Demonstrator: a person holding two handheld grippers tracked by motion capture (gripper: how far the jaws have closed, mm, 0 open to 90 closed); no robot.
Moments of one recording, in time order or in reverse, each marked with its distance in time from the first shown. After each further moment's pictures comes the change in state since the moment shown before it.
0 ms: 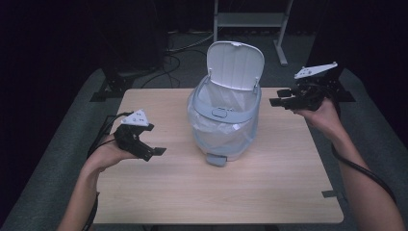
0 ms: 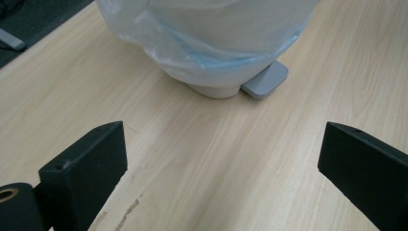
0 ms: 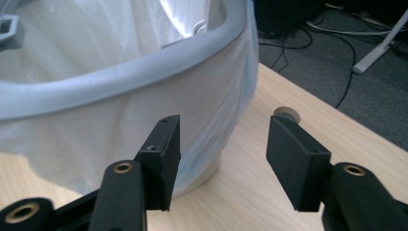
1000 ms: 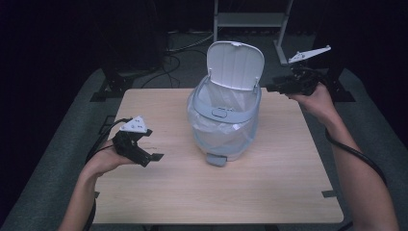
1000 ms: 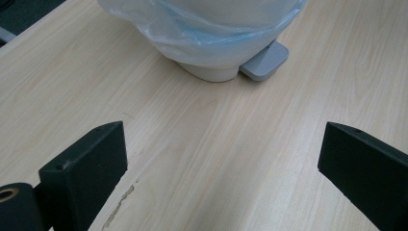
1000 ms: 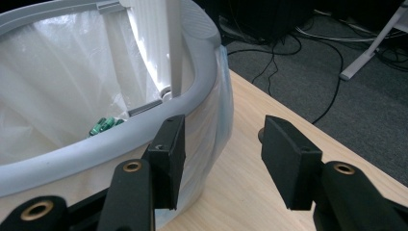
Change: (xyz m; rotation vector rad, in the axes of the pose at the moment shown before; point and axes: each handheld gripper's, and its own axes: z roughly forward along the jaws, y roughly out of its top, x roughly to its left) left arm 0.000 -0.016 0.003 0.018 -0.005 0.018; right arm -0.014 0.037 0.011 -0.003 -0.032 -0.006
